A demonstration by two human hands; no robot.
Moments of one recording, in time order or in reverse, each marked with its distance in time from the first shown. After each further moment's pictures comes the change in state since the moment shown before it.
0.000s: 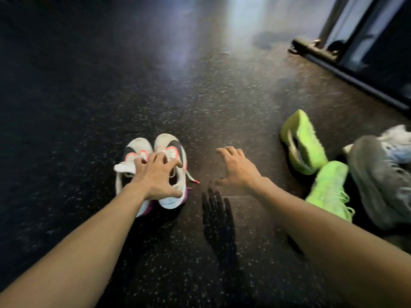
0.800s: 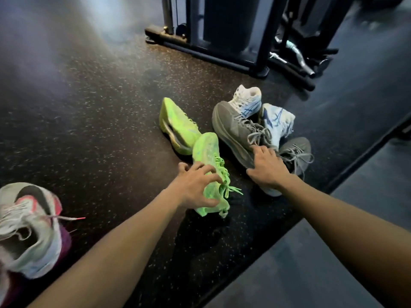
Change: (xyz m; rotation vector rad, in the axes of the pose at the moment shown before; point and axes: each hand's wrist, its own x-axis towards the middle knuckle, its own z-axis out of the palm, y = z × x) left_hand 0.031 0.341 -0.002 -0.012 0.011 0.997; right_hand -0.241 0.235 -0.061 0.018 0.121 0.874
